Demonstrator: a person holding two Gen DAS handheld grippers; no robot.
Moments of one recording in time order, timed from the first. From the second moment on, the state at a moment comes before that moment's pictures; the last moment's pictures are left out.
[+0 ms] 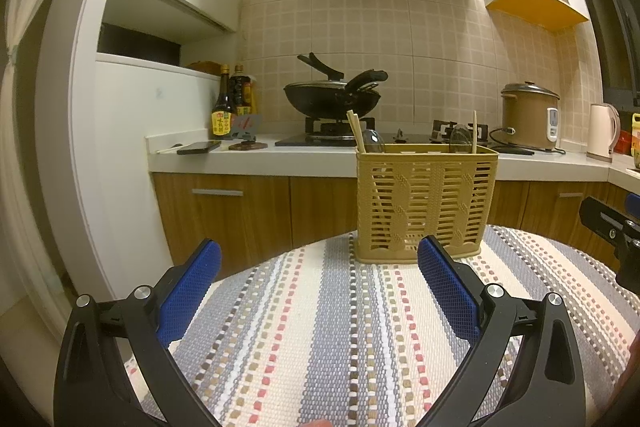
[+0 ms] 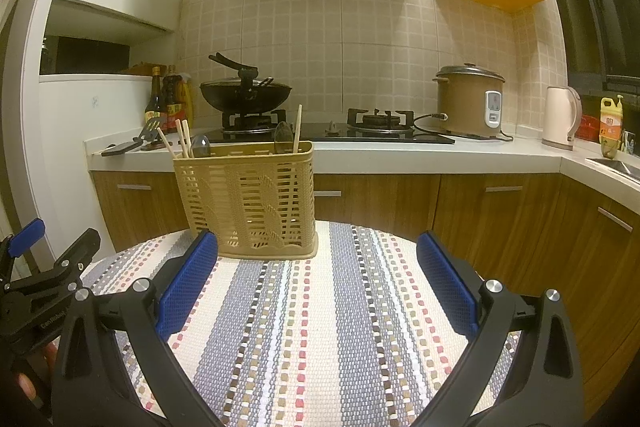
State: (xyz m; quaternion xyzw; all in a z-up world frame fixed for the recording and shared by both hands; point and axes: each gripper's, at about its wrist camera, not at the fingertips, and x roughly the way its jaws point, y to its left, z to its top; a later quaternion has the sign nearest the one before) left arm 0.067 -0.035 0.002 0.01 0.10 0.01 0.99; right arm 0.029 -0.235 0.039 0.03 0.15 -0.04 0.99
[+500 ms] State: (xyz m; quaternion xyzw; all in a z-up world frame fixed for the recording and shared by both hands) left arm 0.067 -0.035 0.002 0.01 0.10 0.01 0.99; right arm 0.028 -0.235 0.039 0.03 0.14 -0.04 0.99
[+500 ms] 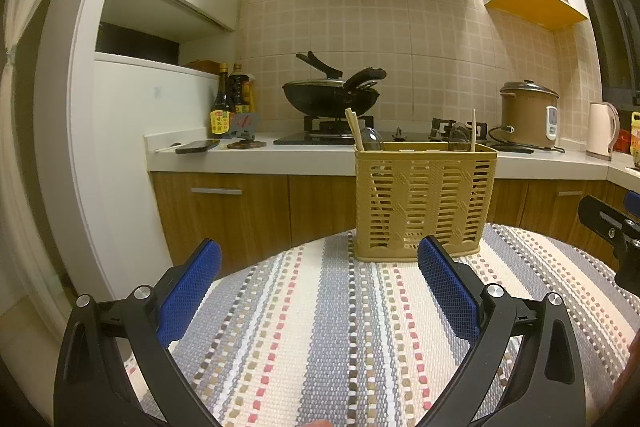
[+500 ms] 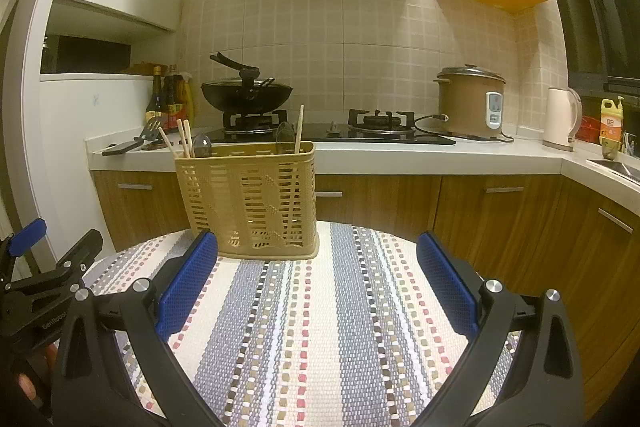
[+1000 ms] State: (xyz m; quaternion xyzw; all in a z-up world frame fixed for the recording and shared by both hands) left arm 0.069 -0.037 0.001 0.01 0.10 0.01 0.99; right arm 0.028 -0.231 0.038 0.02 0.15 -0.04 0.99
